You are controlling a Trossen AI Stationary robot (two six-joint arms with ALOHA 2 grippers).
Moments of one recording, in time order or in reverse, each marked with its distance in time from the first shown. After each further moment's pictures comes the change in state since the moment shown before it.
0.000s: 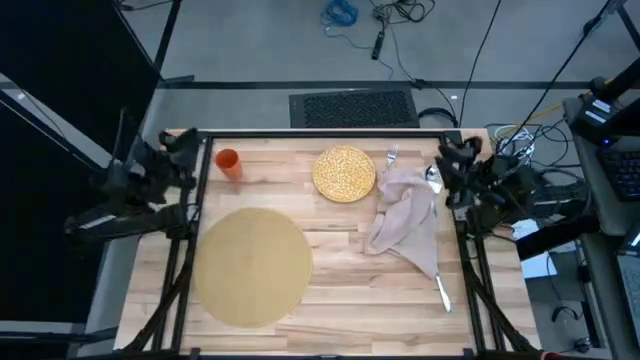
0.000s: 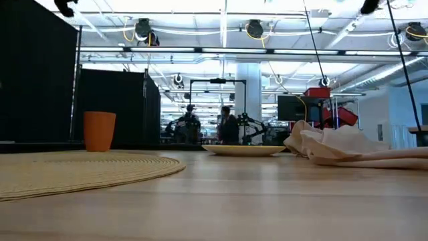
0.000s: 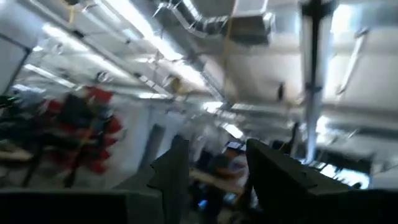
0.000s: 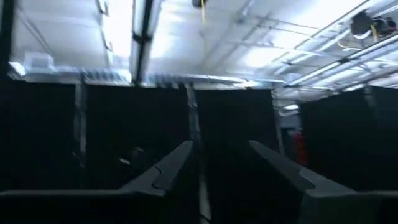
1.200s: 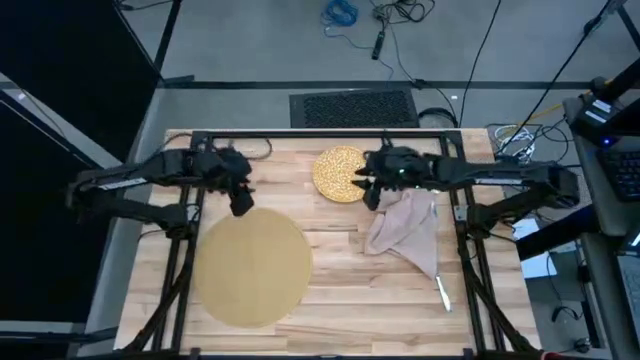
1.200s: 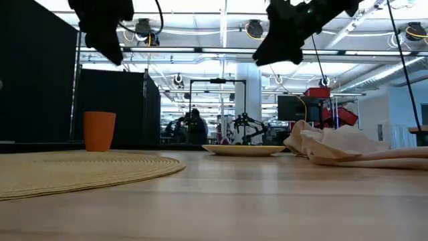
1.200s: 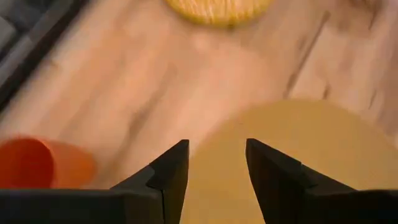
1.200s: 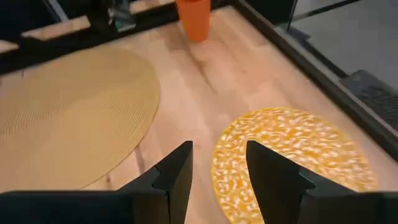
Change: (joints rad) left arm -0.131 0.771 0.492 -1.311 0.207 -0.212; right arm -0.224 0.890 0.437 -0.662 -0.323 0.365
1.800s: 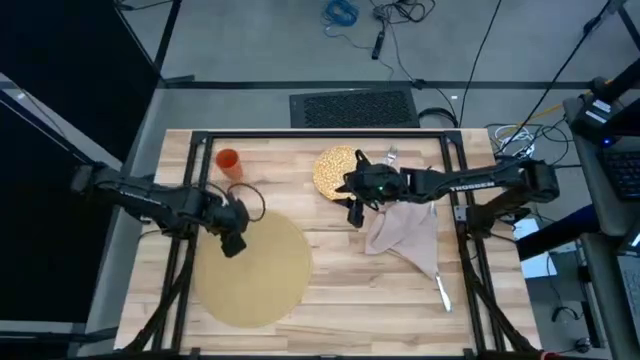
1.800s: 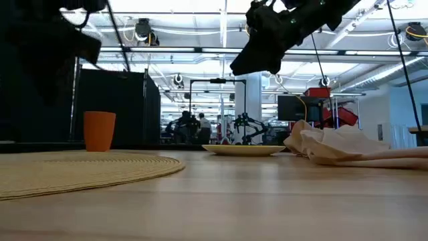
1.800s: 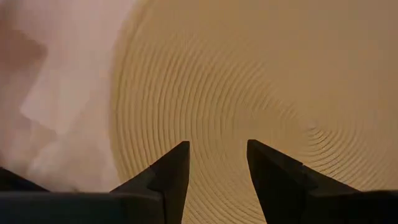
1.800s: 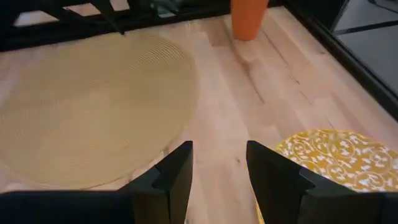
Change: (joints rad) left arm -0.368 0.014 -0.333 0.010 0.044 -0.426; right arm 0.082 0.137 0.000 0.185 -0.047 -0.072
